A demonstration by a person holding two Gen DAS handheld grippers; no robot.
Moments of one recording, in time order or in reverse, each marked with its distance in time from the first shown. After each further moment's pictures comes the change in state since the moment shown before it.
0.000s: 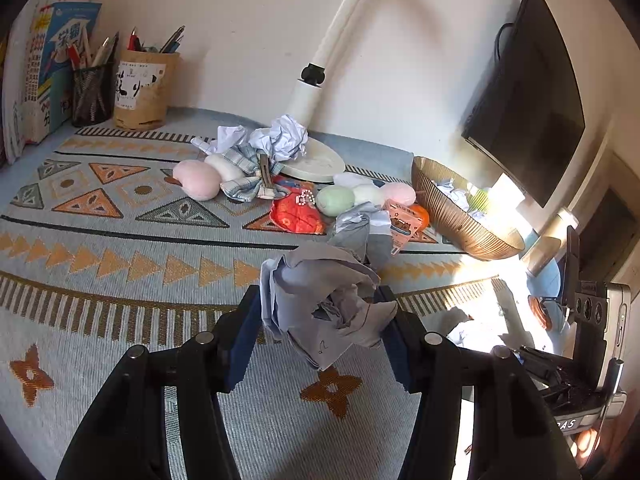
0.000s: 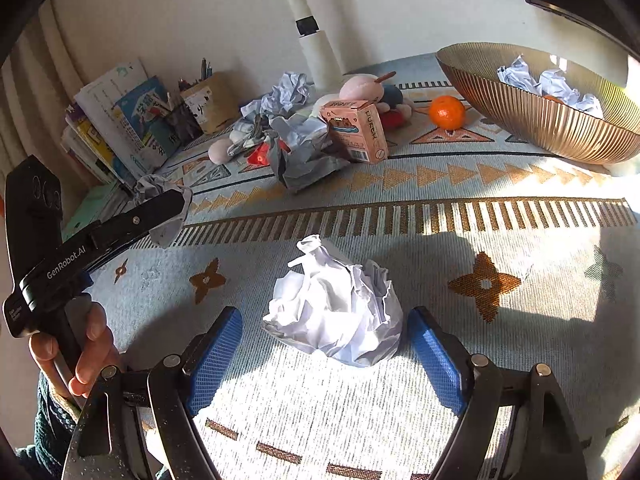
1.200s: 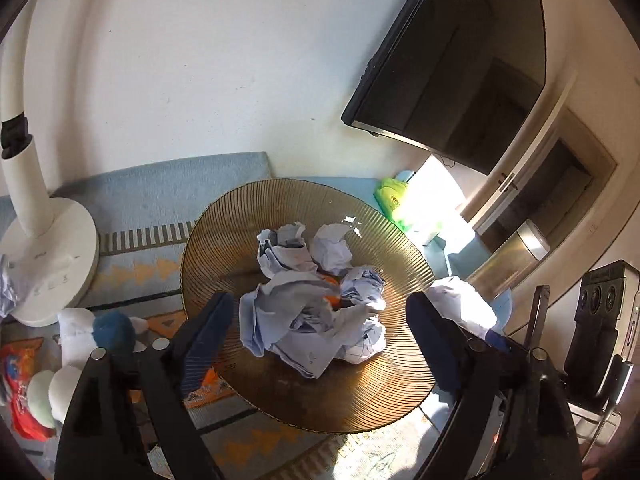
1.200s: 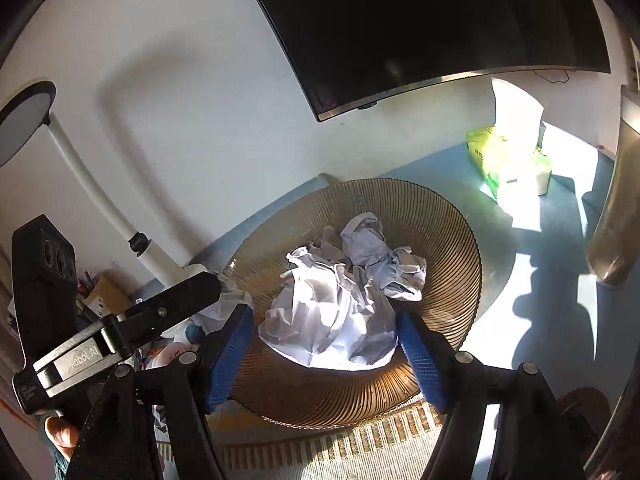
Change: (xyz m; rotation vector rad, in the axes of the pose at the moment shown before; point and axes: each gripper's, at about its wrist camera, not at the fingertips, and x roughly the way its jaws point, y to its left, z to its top) left arm 0.184 -0.211 0.132 0.124 0.187 -0.252; right arm -0.094 -0.198 0.149 0.332 -0.265 -0.207
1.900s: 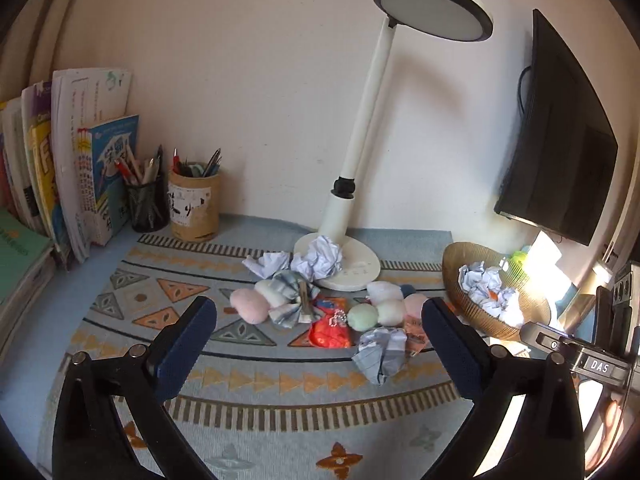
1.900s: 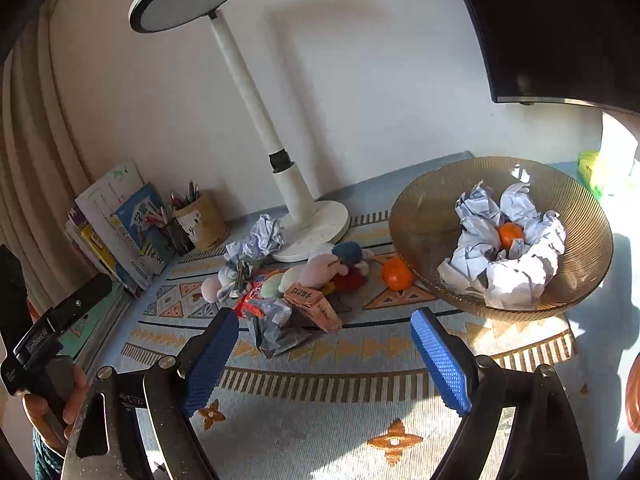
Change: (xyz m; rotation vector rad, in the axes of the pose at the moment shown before) left arm -0.252 0.106 -0.136 -0.073 -0.366 0.531; right arm -0.013 0.130 -0.114 -0.264 0.013 0.230
